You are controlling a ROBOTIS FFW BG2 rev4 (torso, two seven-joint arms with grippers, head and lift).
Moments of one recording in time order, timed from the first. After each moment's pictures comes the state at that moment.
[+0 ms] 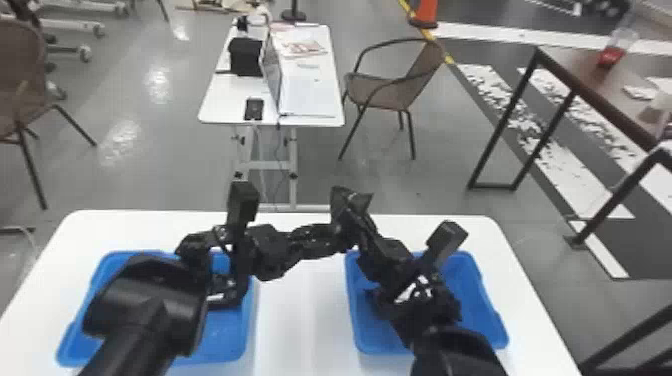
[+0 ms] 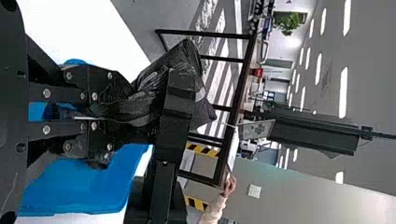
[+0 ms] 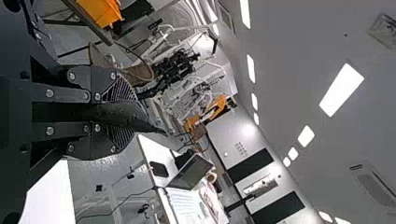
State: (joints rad) left arm -0.38 0.00 -0.27 -0.99 0.04 0.03 -0.90; right arm -0.04 -0.02 0.09 -1.33 -0.55 -0.08 0.42
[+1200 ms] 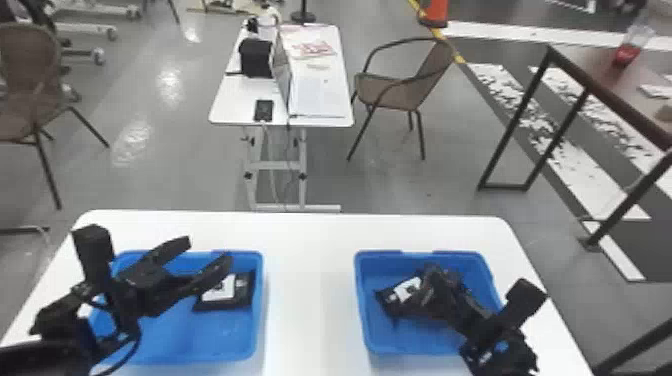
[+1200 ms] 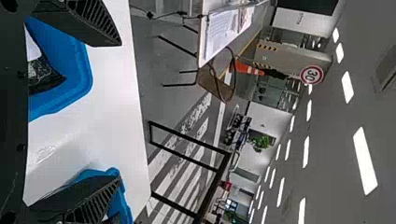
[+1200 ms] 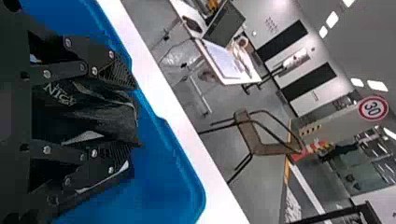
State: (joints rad) left arm -0.03 0.07 0.14 -1.39 0.14 0.20 -0.79; right arm -0.09 -0.08 -0.20 -0.96 -0.51 -0.05 0.27
